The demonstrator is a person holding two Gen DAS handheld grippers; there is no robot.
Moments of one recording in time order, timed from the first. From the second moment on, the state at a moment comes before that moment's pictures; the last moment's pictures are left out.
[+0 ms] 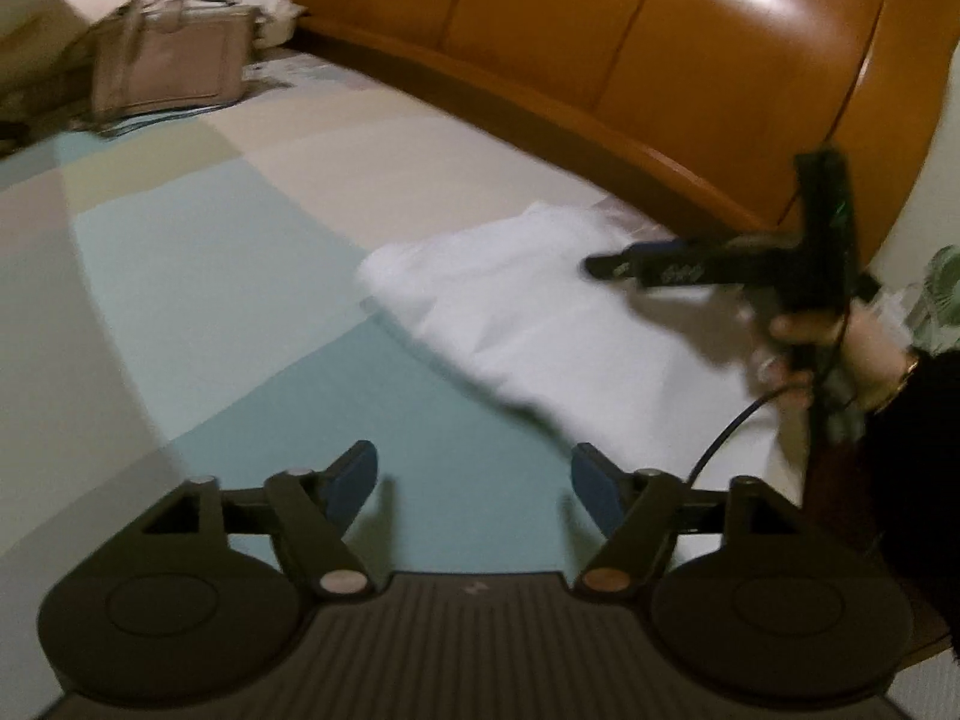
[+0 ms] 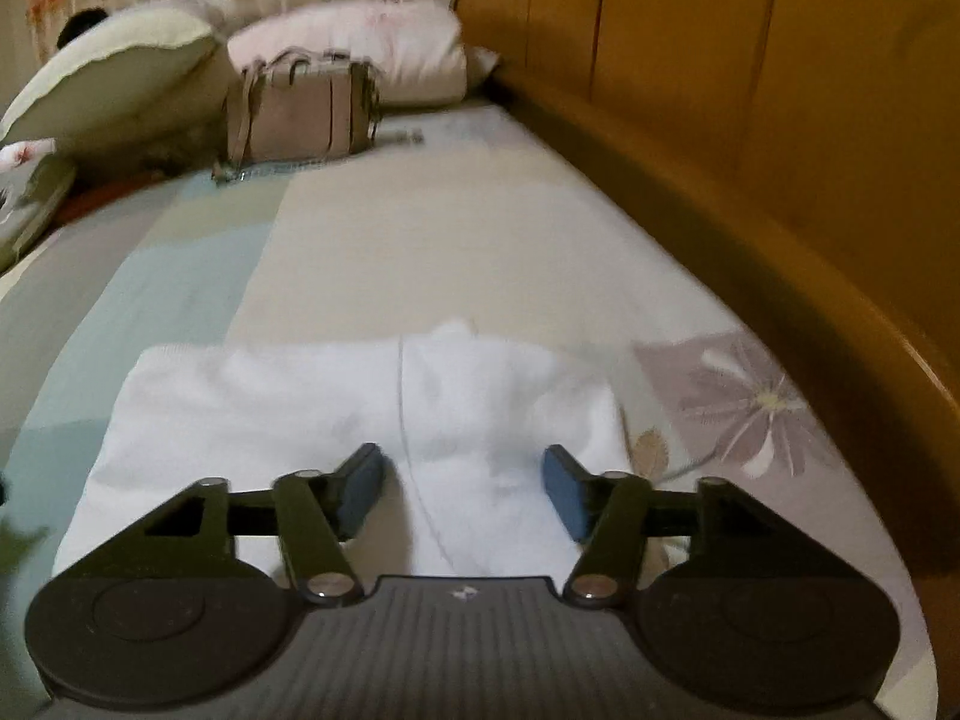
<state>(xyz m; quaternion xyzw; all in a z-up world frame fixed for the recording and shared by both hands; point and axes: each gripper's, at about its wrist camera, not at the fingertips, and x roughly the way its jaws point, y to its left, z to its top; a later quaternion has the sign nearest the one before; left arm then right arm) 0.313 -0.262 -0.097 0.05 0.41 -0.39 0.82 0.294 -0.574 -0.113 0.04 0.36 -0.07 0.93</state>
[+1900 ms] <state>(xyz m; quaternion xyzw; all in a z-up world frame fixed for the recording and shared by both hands) 0.228 -0.204 -0.086 0.15 0.32 -0.28 0.89 0.202 -0.559 -0.127 0.06 0.35 -0.11 0.93</state>
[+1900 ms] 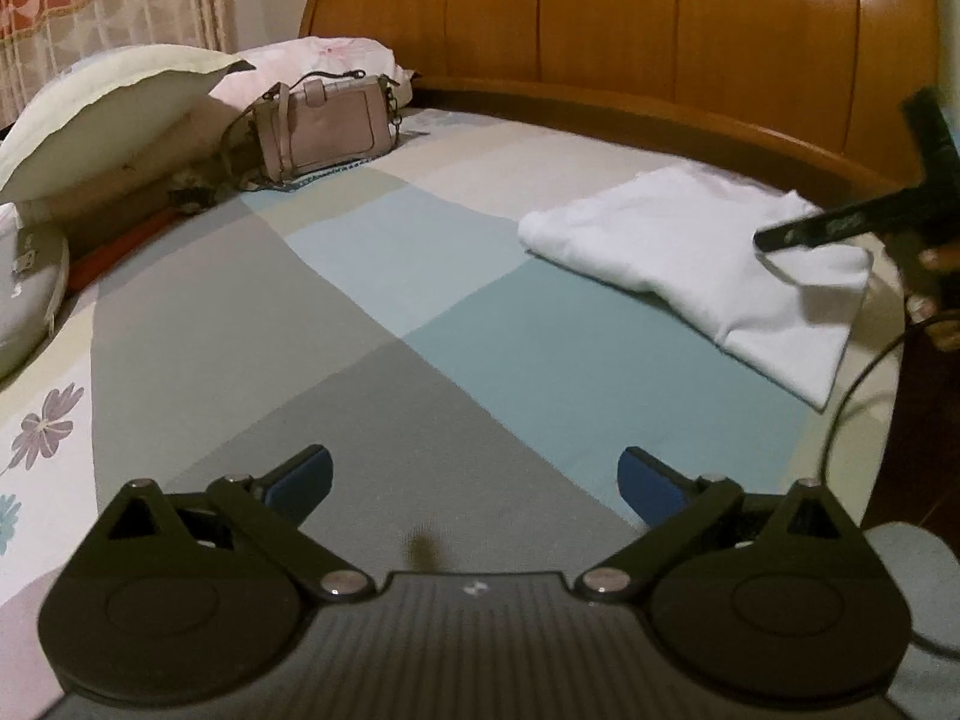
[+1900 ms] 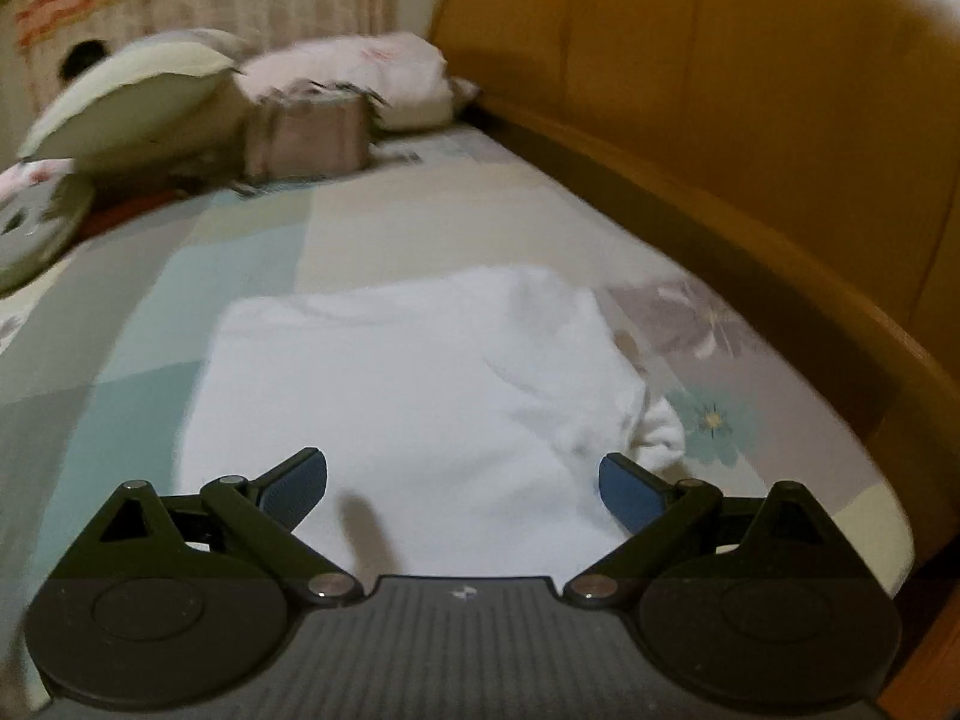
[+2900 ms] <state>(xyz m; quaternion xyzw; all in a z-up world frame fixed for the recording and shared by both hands) 0.185 -0.159 -0.054 0.07 0.33 -0.27 0.90 0.155 -0.482 -0.156 0.15 0.43 -0.08 0.89</state>
